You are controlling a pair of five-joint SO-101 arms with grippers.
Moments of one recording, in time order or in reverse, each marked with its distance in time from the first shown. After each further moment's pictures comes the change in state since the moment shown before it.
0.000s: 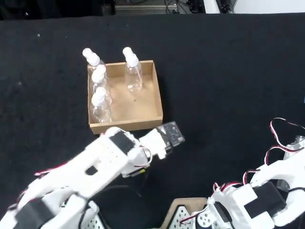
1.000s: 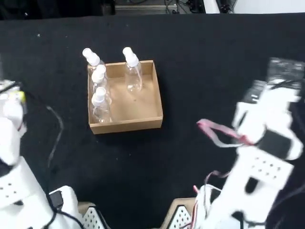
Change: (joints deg) left arm -70.9 -23.9 -37.2 13.5 4.7; right arm -37.3 -41.8 1.9 17.3 -26.6
